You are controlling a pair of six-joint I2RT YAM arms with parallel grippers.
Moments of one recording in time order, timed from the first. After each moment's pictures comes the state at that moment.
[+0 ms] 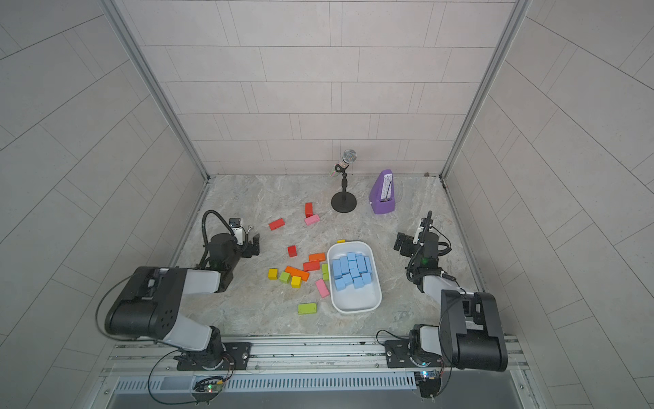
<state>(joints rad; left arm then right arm) -0.07 1.57 0.36 0.73 -0.09 0.04 -0.15 1.33 0.37 0.44 -0.01 0.20</state>
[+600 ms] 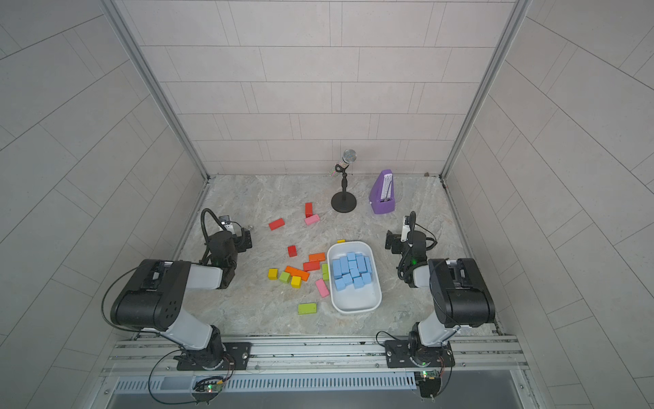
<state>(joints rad) -0.06 1.58 0.39 0.79 -0.34 -0.02 -0.05 1.56 0.38 0.79 0.04 0.03</state>
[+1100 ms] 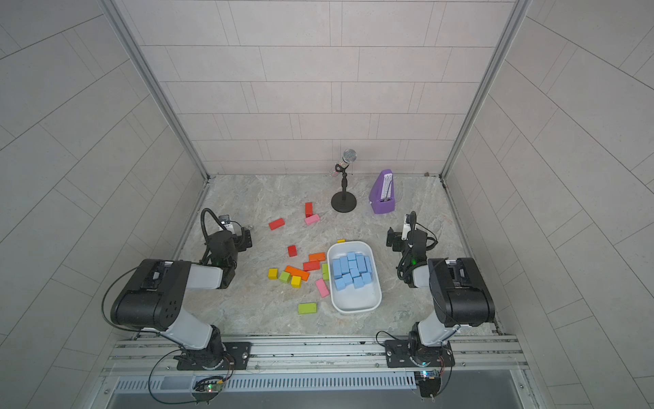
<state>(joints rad) -0.06 1.58 0.39 0.80 -0.35 -0.02 -0.04 1.56 0.38 0.83 0.08 0.03</state>
